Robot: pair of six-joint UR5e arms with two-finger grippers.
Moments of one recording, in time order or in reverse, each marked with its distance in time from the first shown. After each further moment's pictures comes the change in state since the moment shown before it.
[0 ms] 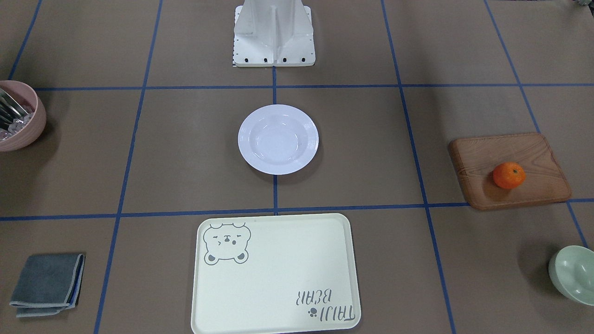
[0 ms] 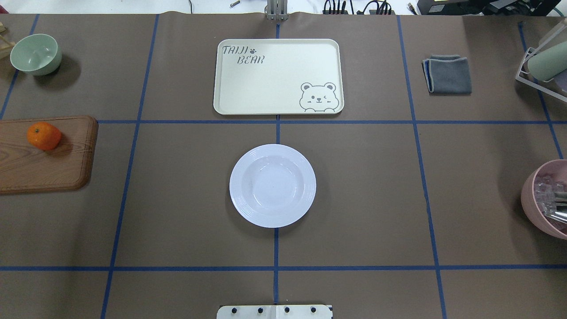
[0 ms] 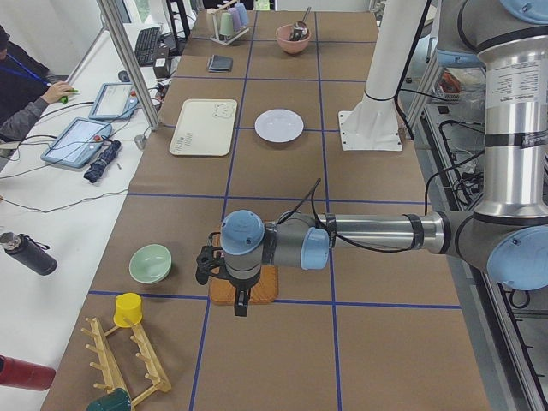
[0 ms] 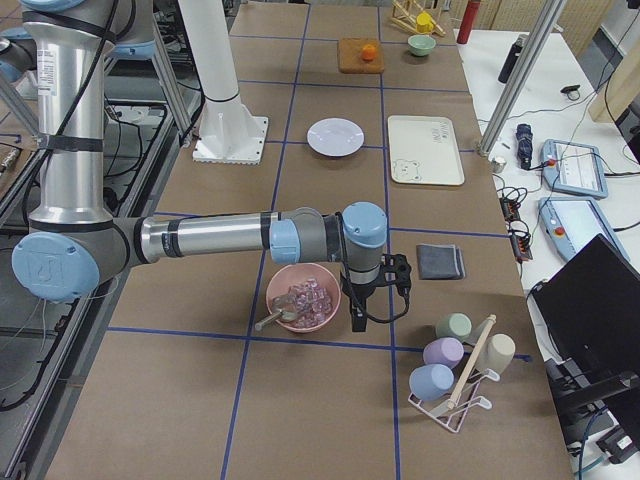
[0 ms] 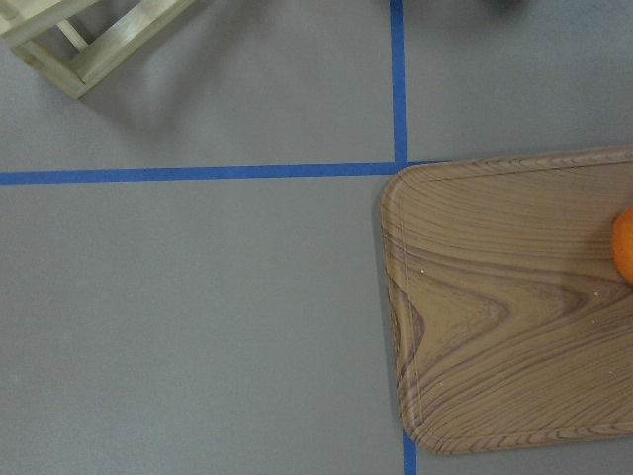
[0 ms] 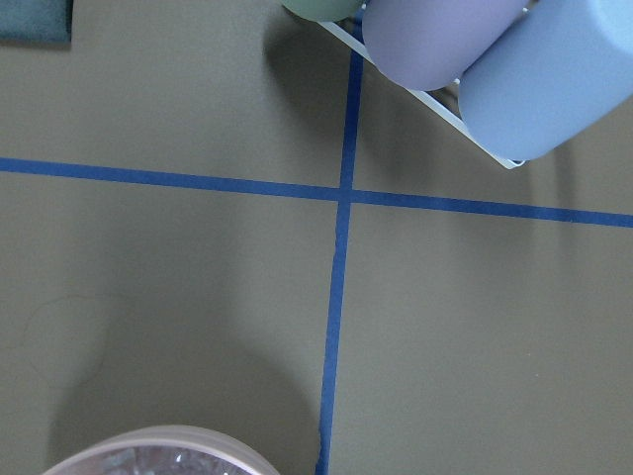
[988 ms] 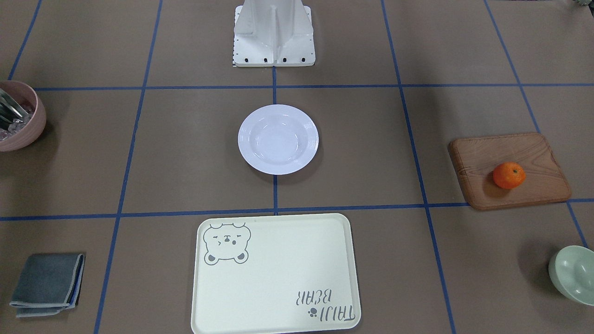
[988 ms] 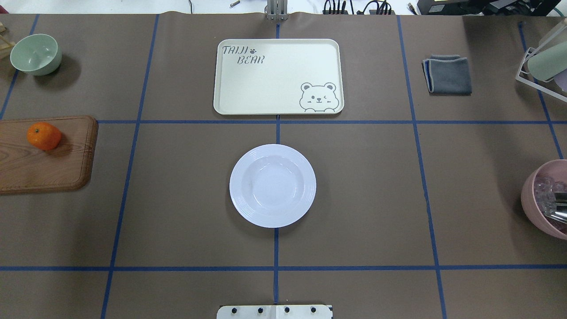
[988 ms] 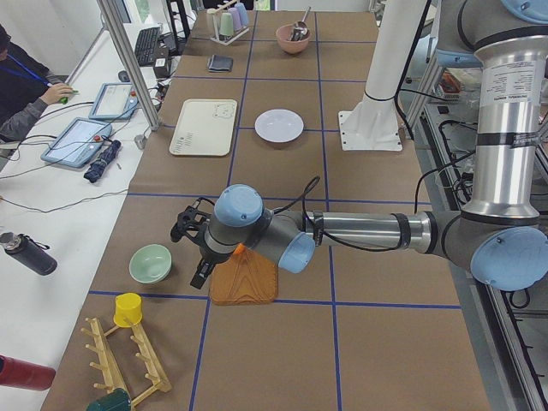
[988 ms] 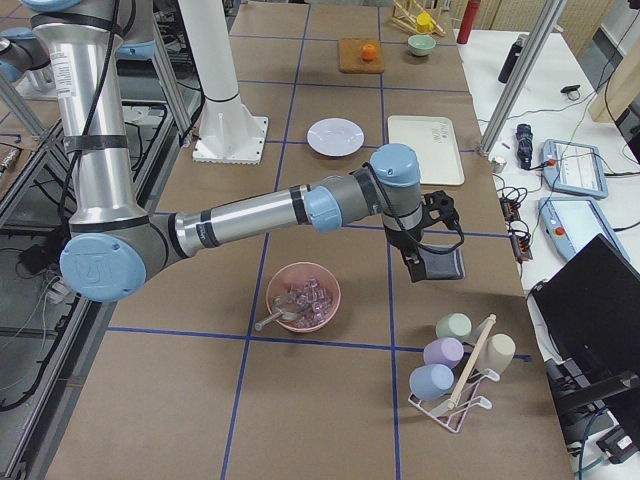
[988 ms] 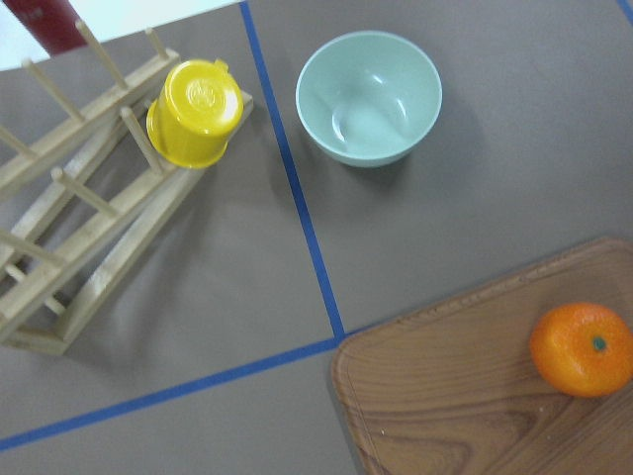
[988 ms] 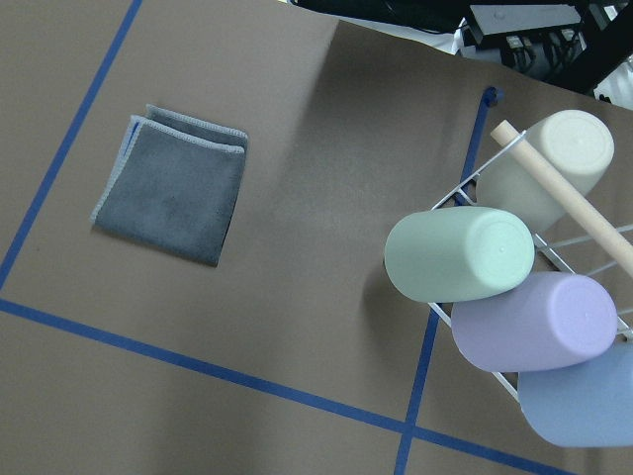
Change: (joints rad) left arm 0.000 -0.070 0.066 -0.427 0.043 -0.048; right arm -0.001 0.158 -0.014 0.194 -0.003 0.011
